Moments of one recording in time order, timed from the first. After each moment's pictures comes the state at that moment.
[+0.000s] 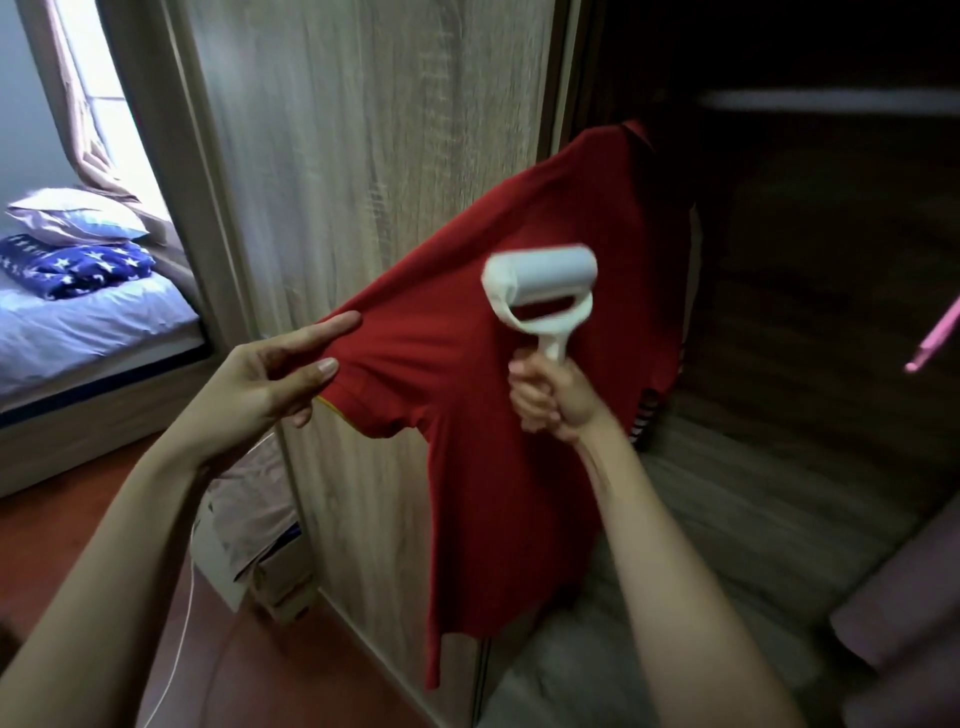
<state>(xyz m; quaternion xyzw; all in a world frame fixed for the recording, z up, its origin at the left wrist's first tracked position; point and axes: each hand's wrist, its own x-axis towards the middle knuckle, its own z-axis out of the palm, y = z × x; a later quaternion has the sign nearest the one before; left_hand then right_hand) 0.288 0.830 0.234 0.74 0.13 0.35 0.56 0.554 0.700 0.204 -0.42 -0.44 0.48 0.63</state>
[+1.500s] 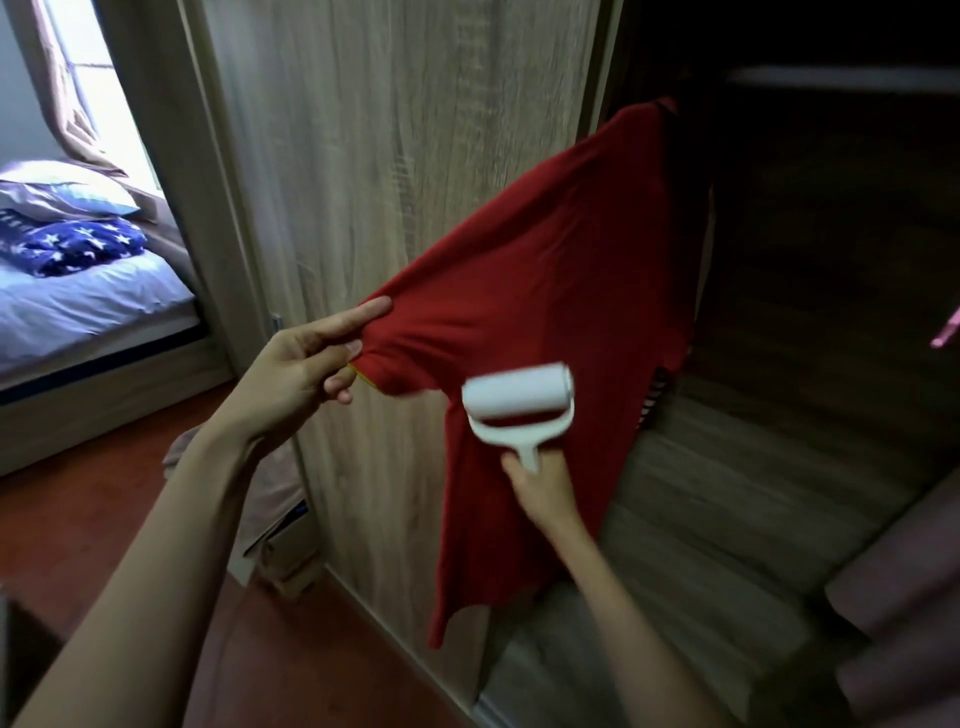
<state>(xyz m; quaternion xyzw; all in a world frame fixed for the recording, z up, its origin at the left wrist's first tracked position) 0.288 0.835 0.223 0.69 0.14 0.34 0.62 0.492 0.688 0.085 -0.75 -0.32 0.14 0.56</state>
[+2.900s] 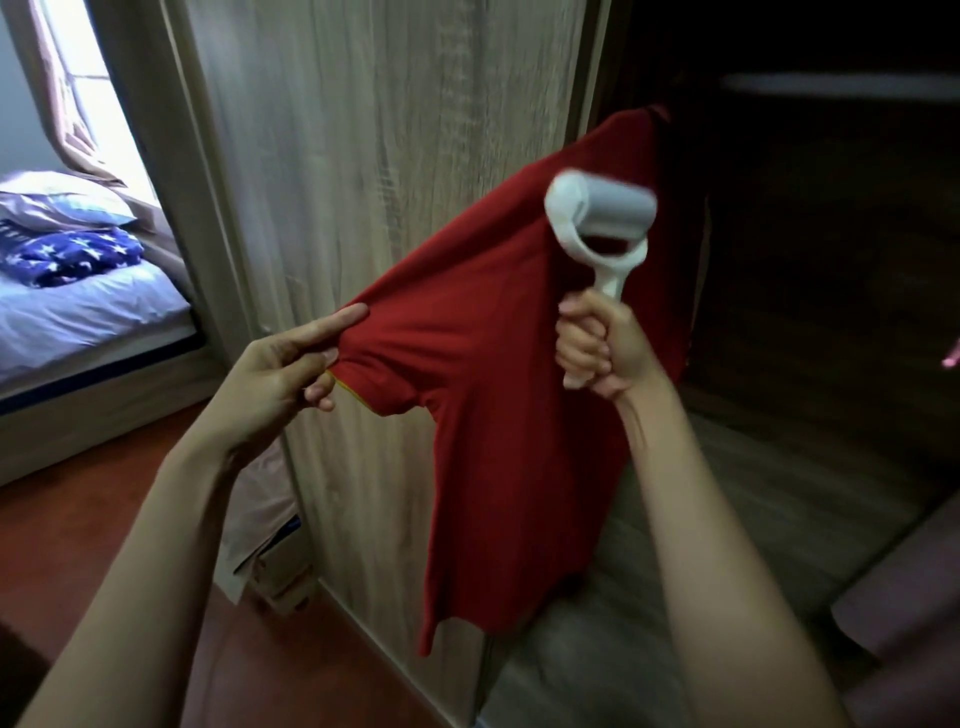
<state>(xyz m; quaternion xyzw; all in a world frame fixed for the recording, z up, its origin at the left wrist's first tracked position) 0.300 0.849 0.222 0.70 0.17 0.36 0.59 0.573 0.701 0.244 -0.36 -0.42 0.49 0.68</state>
